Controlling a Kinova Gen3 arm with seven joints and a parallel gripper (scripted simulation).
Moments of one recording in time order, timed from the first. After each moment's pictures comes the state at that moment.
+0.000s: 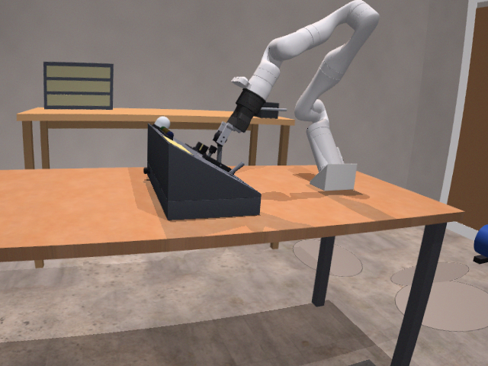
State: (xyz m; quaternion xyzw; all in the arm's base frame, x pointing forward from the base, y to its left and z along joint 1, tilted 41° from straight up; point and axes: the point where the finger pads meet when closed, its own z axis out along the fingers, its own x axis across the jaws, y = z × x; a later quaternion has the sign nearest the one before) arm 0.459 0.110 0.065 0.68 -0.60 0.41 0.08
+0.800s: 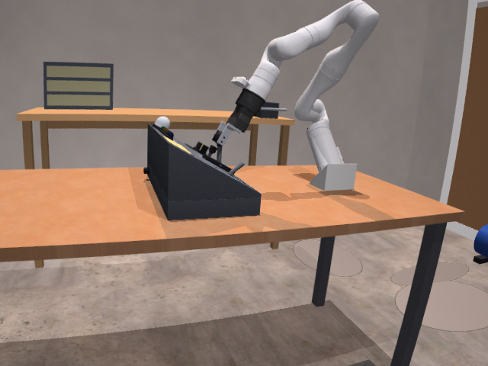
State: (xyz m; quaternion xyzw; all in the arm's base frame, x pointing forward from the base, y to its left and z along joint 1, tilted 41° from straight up) arm 0.460 0.110 0.065 0.68 -0.60 0.41 0.08
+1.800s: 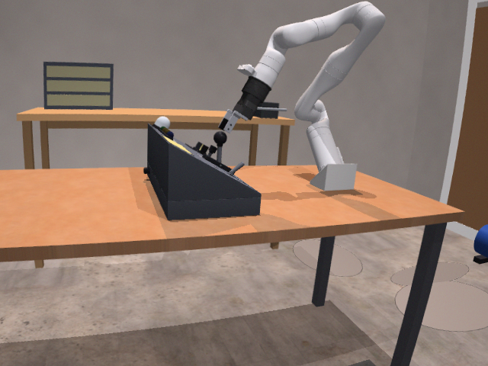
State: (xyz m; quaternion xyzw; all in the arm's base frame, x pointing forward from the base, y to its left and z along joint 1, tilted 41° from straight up) arm 0.439 0.130 0.097 0.68 -0.60 0.41 0.09
